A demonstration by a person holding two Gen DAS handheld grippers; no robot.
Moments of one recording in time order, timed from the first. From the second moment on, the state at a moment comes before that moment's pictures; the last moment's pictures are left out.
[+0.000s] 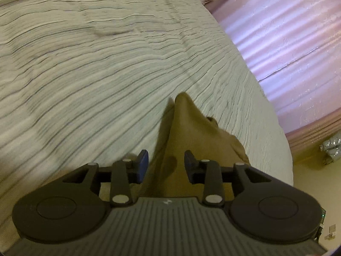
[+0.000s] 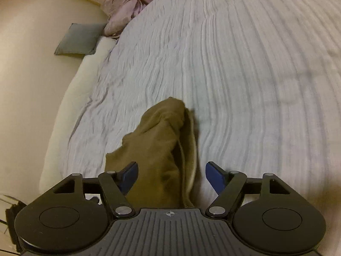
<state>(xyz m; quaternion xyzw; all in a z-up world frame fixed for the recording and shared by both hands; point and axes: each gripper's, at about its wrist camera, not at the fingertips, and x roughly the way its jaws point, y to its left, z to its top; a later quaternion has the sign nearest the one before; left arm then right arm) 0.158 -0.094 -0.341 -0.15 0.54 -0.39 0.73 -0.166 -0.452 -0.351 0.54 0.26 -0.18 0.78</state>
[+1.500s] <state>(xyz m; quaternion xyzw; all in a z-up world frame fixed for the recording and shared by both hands) 0.178 -0.185 -0.328 -0.10 0.63 -0.54 0.56 -0.190 -0.441 -0.345 0.67 0.17 -0.20 0.70</state>
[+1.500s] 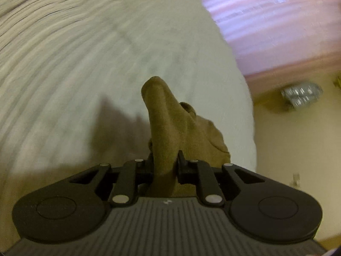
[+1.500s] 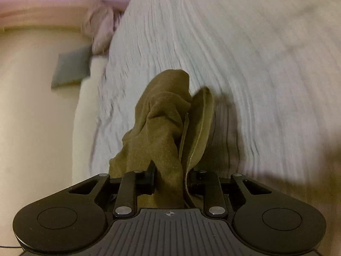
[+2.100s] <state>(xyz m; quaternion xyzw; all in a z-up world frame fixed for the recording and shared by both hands) -0.160 -0.366 -0.164 0.05 0.57 -0.76 0.30 -0.554 -0.335 -0.141 0.62 -0.09 -0.46 0.63</state>
